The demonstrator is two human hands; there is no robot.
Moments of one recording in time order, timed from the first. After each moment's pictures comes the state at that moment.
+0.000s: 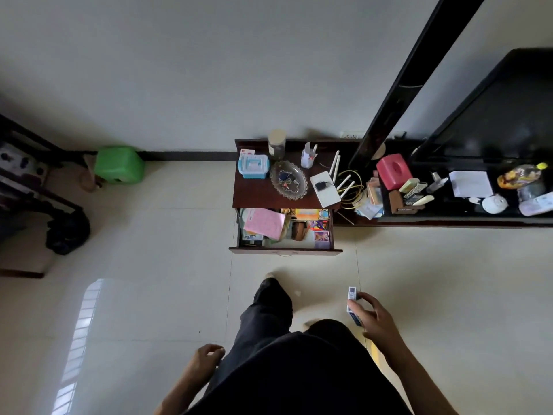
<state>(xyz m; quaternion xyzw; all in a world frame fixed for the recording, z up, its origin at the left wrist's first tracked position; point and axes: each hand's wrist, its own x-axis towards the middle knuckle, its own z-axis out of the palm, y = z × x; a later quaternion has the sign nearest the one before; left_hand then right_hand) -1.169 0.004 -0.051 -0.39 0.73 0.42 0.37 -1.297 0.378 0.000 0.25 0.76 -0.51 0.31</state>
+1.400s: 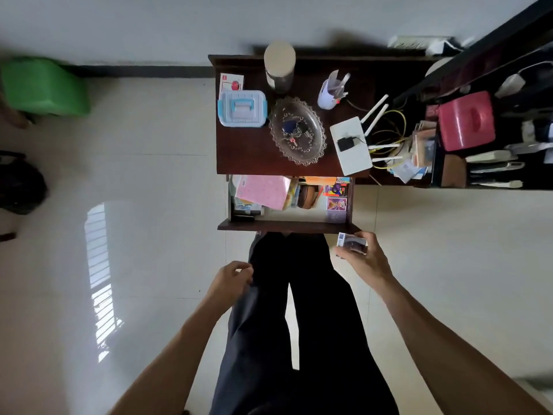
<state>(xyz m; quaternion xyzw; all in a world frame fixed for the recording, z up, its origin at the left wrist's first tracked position) -1.532 -0.001 -0.178 -0.46 0.63 0.47 0.42 -1.618 0.305 -0.211 0.29 0.77 -0.38 0.42</state>
